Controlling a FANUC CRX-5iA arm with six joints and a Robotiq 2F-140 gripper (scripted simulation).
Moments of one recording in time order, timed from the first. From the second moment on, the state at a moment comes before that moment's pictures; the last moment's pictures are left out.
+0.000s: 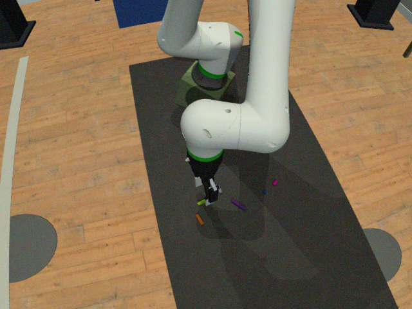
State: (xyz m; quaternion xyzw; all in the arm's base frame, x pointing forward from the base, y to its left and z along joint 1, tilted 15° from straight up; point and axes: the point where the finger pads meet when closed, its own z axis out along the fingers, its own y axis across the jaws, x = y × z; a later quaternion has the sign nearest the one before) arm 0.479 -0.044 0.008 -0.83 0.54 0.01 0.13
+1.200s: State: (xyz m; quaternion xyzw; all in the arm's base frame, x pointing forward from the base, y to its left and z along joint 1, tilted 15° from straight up) arm 0.480 -0.043 0.006 -0.83 0.54 0.01 0.13
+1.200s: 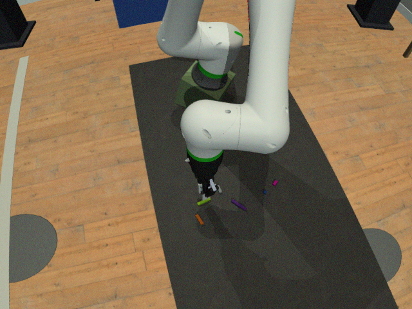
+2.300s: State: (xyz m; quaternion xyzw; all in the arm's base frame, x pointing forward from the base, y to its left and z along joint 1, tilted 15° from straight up) arm 0.485 -0.035 -0.031 -0.83 0.54 0.01 0.13
